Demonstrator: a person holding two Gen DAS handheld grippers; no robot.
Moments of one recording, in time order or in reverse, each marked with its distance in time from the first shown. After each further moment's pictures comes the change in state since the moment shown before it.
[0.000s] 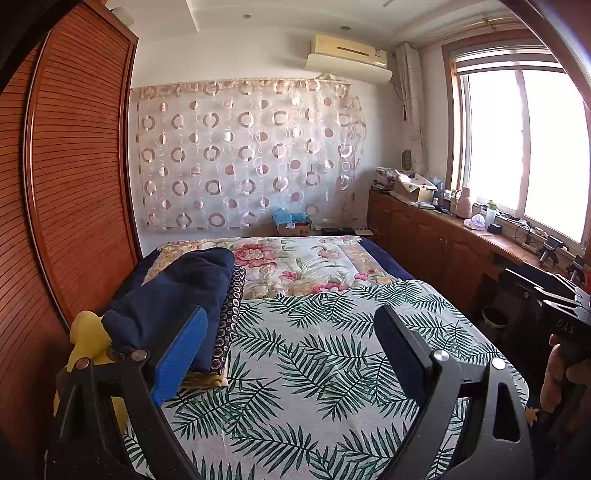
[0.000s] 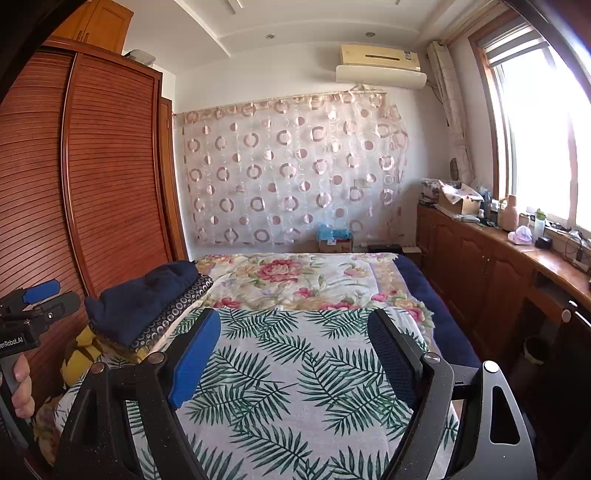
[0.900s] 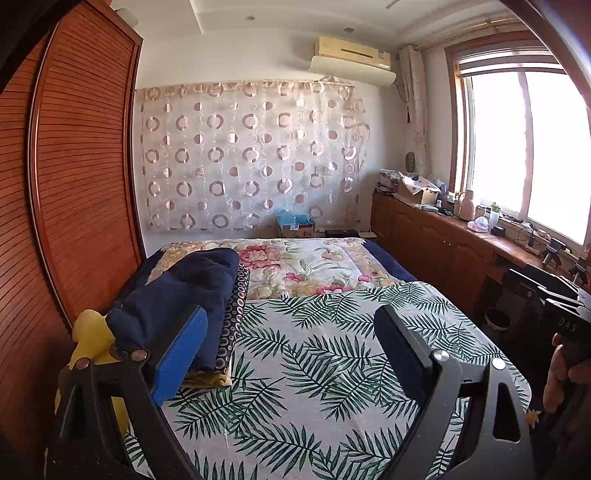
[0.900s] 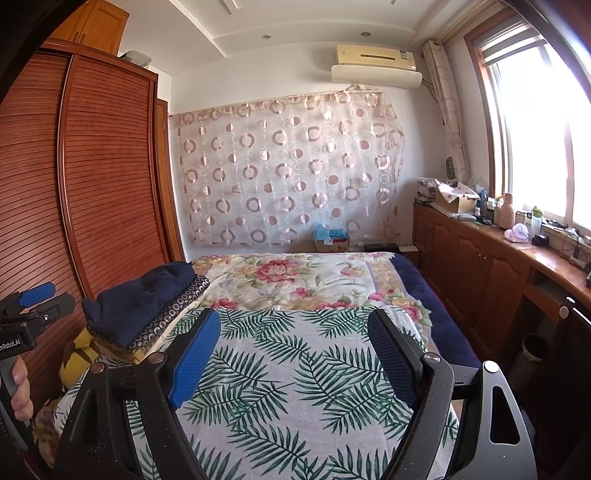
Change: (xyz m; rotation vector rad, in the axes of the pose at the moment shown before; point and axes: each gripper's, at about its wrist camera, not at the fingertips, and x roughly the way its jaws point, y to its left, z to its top) left arm -0.001 0.008 0.002 -0.001 -0.003 0.012; right arm 0.003 -0.022 0.003 -0.003 0.002 0.005
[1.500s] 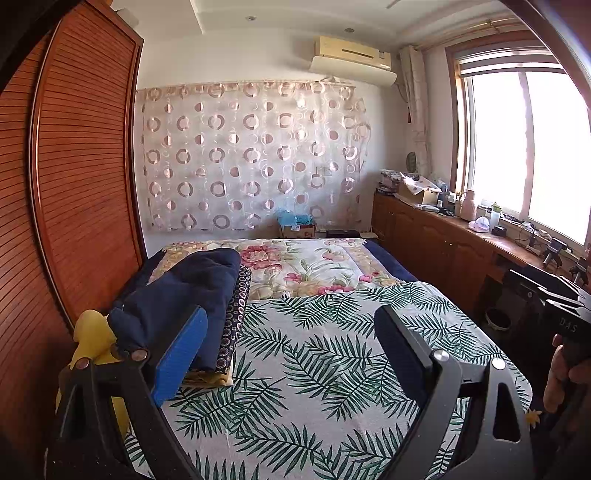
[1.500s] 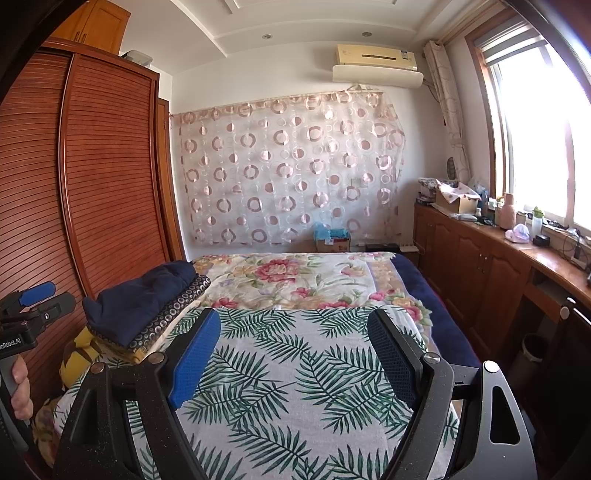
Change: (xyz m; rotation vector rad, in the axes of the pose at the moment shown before) left arm 0.000 0.000 0.000 0.001 -0.001 0.000; right arm -0.001 0.000 -0.003 -0.003 0.000 0.004
